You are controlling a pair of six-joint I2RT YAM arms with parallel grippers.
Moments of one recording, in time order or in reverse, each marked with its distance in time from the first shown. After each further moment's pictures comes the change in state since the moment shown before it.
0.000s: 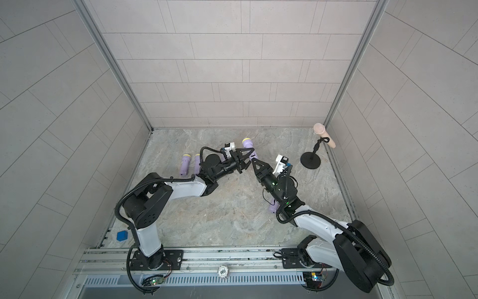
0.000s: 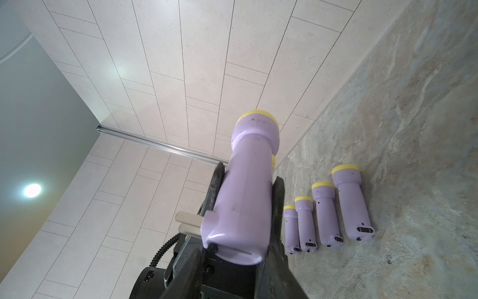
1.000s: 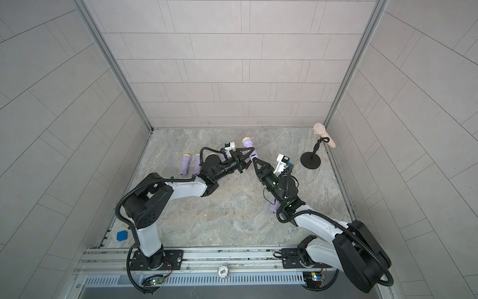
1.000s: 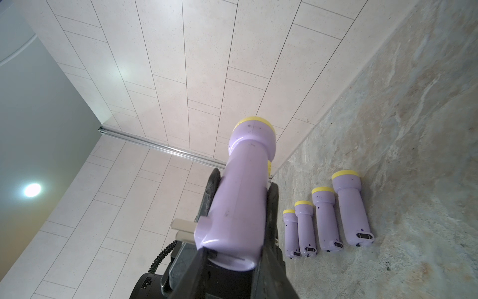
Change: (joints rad) left arm -0.008 0.002 0.001 0.023 -0.018 -0.012; right arm -0.020 -0.001 0.000 0.011 -0.005 -0.011
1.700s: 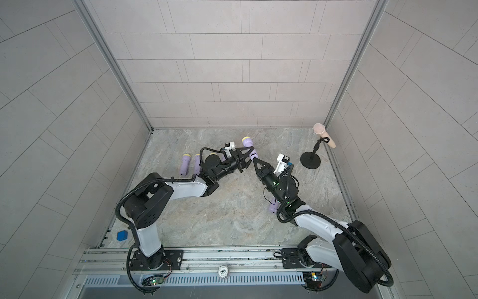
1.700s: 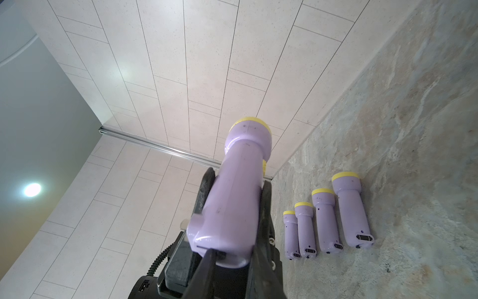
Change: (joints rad) left arm -0.005 0.000 0.002 0.018 -0.017 -0.013; right arm -0.002 0.000 0.000 0.002 0.001 -0.005
